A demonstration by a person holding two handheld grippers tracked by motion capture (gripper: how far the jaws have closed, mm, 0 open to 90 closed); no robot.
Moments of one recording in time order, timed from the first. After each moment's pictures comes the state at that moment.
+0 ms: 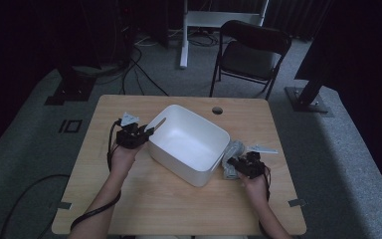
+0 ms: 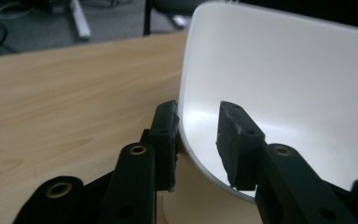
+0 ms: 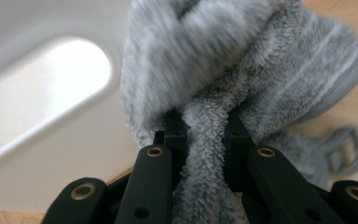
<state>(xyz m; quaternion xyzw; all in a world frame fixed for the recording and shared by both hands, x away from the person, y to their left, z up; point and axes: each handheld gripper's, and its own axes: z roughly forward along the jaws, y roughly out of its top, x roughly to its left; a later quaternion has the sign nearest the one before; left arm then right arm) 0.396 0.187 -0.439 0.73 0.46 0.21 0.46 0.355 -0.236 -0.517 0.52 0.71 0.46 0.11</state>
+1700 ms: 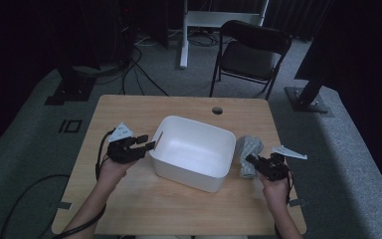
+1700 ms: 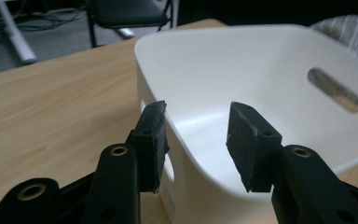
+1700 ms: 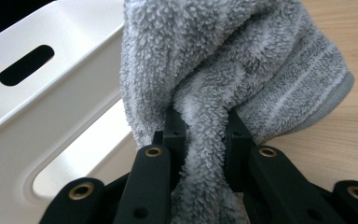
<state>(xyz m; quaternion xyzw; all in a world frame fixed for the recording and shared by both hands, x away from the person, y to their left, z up) 0.349 0.197 -0.419 0.77 0.36 0.17 0.50 0.326 -0.286 -0.484 0.52 0.67 0.51 0.14</state>
